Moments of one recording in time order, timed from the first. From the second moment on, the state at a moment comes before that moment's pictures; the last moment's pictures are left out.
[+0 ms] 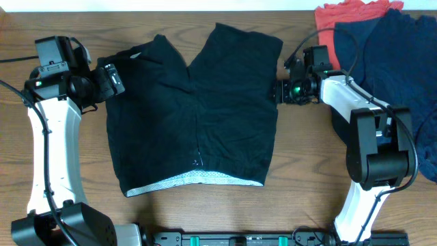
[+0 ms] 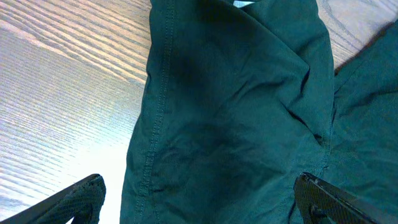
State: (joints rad) left arm 0.26 1.54 1.41 -0.93 0.12 -0.20; right arm 0.12 2.06 1.32 -0.49 -0.51 0.14
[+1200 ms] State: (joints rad) left arm 0.26 1.54 1.41 -0.94 0.12 -0.20; right arm 0.02 2.09 1.29 0.12 -0.26 -0.04
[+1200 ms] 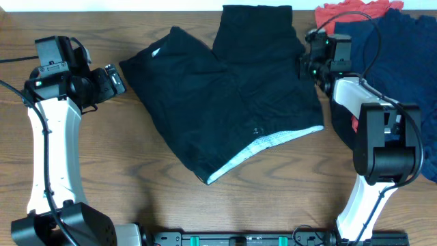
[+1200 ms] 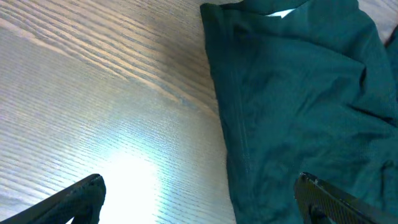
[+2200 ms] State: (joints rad) left arm 0.09 2.04 1.41 -0.37 0.23 -0.04; right arm 0.08 1.78 1.54 -0.75 -0.37 0.04
